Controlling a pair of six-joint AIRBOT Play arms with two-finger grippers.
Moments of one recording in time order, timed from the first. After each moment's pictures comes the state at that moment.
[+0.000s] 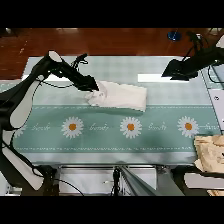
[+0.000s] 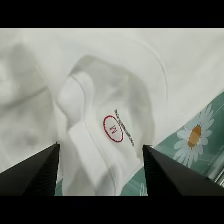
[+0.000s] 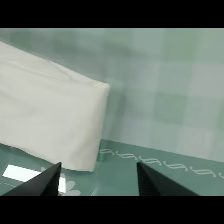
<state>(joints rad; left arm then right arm) -0.15 -1.95 1.68 0.82 -1.38 -1.16 -0.07 -1.50 1.56 -1.17 1.41 1.50</state>
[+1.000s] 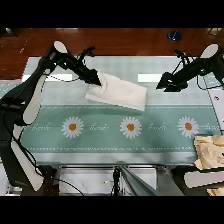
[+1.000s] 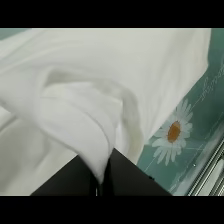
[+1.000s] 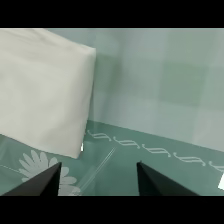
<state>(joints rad) -0.18 -2.05 2.00 0.80 -1.55 -1.20 -0.08 -1.62 1.47 -1.11 1.43 1.44</state>
